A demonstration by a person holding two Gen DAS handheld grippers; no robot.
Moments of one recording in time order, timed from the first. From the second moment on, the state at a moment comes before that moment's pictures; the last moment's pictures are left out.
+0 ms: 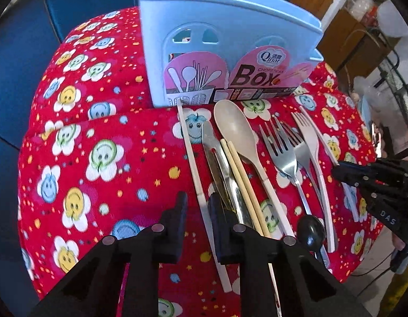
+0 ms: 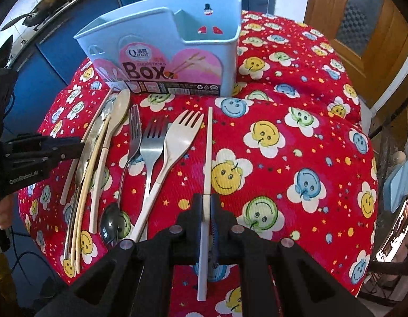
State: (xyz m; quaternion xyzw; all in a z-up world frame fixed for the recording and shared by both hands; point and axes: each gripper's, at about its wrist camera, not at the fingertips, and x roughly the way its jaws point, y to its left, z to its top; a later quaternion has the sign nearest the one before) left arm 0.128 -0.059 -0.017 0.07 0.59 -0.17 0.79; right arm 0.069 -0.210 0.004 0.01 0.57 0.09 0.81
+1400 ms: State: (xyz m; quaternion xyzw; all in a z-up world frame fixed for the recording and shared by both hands) left arm 0.074 -0.021 0.070 -0.07 0.34 -0.21 0.92; right arm 0.022 -0.233 0.054 0.15 0.33 0.13 0.92
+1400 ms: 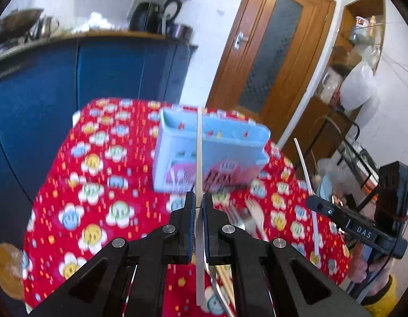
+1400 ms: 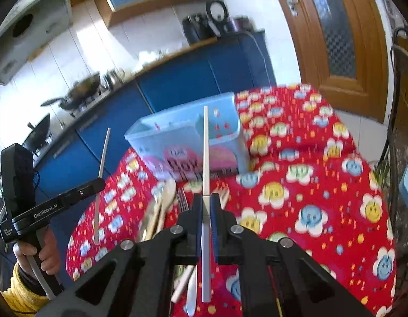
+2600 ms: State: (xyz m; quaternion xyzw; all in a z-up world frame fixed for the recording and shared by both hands) left arm 0.176 -0.049 0.102 -0.08 0.13 -0.13 0.98; right arm 0.138 -0.239 0.081 0.16 0.15 0.14 0.96
